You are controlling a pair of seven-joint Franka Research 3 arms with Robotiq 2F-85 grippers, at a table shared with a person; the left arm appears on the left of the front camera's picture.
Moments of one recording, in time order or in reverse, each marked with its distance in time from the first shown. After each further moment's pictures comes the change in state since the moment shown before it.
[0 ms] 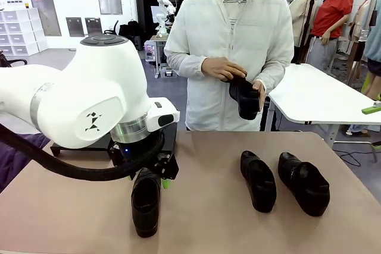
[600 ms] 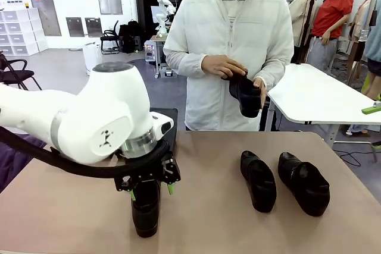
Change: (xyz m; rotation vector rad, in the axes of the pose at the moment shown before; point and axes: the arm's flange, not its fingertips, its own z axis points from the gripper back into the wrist) left arm 0.005 0.004 -0.058 -0.020 0.036 0.438; right arm 0.000 0.000 0.000 0.000 0.000 0.000
